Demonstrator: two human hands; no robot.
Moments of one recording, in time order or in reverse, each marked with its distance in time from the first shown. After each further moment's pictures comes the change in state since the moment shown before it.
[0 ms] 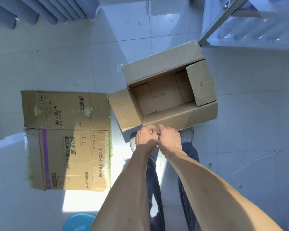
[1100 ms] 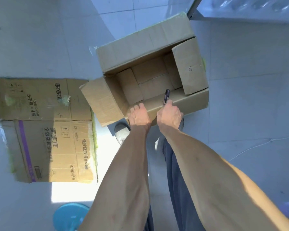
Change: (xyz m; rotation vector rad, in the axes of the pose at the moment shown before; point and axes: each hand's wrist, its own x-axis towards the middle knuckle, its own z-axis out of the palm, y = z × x) left_hand 0.091 0.021 0.091 0.693 0.078 0.050; right_hand 0.086 0.075 0.004 0.078 0.194 0.281
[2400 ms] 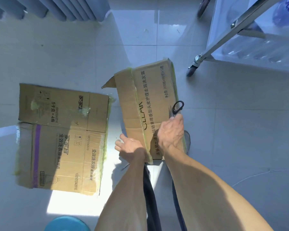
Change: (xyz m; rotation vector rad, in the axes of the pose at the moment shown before) left_hand -0.063 -0.085 -0.028 -0.802 0.321 -0.737; right_hand -0.066 -0.086 -0.041 0.379 0.333 0.097
